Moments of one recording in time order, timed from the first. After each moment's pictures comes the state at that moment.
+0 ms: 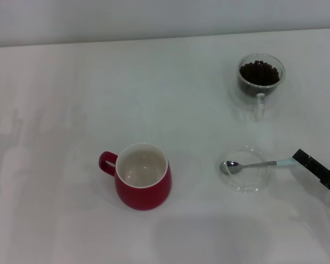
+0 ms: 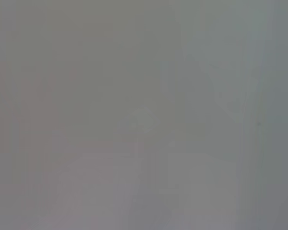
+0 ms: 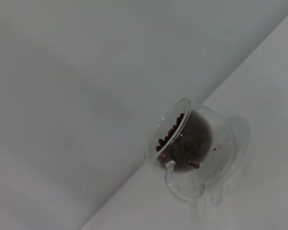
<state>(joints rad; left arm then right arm) -0.37 -2.09 2.84 0.22 -1.48 1.37 -0.14 0.11 2.02 -1.52 -0.01 -0.48 -1.41 1.31</state>
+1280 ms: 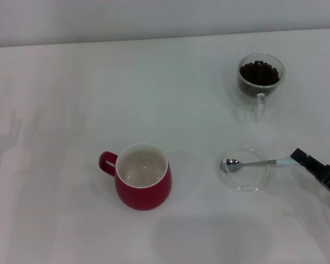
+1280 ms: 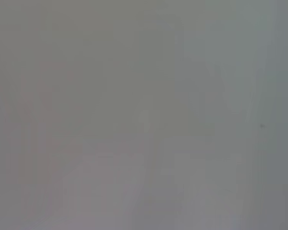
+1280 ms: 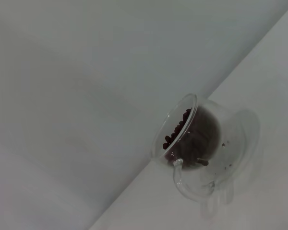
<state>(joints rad) -0.37 -2.09 2.83 0.22 -1.49 1.37 -0.14 0.12 2.01 -1.55 -0.04 -0.48 -1.39 1.37</state>
